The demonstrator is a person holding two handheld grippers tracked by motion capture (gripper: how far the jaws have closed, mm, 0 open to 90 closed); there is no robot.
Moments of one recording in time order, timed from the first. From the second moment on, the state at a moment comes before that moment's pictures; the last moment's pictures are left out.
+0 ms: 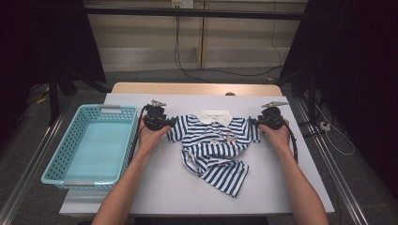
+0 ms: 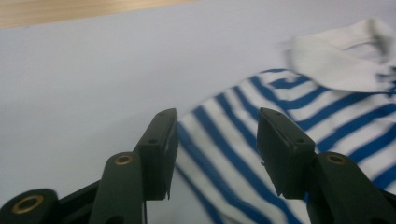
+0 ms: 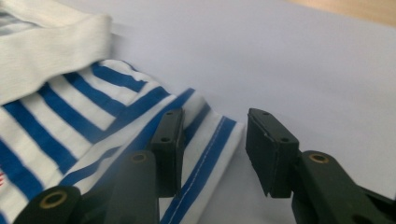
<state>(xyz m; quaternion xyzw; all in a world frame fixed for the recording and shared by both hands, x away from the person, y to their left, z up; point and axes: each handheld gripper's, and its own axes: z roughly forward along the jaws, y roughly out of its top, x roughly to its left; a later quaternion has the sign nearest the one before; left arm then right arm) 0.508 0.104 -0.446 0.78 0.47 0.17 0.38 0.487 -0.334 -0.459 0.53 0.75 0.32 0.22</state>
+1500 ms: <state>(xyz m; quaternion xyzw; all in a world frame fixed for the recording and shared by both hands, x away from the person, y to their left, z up) 0.513 0.091 -0.444 0.75 0.49 0.14 0.43 0.479 -0.360 -0.449 0.53 0.73 0.34 0.27</state>
